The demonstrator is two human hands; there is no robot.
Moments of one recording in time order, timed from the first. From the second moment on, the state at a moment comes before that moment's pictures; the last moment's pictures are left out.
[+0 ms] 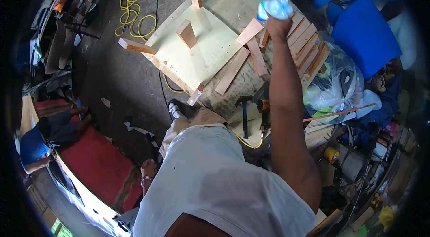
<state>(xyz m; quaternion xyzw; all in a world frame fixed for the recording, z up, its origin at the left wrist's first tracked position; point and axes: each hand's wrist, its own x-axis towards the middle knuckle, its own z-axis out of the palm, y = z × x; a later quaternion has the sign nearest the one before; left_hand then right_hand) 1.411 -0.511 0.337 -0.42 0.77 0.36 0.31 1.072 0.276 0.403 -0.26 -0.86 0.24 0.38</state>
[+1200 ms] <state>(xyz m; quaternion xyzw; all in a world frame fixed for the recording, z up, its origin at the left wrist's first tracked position) 1.386 -0.478 0.310 -0.41 0.75 0.41 0.31 1.101 0.280 0.436 -0.15 -0.94 0.14 0.28</state>
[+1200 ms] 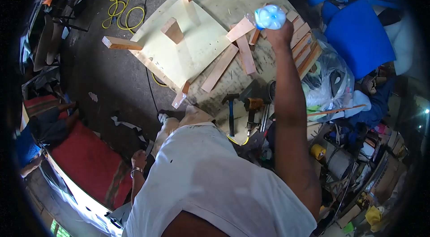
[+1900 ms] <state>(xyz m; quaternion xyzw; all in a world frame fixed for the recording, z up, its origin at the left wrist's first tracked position) 1.408 -0.473 0.318 -0.40 0.79 0.37 0.27 0.996 0.070 0.462 0.19 -0.81 0.51 0.23</state>
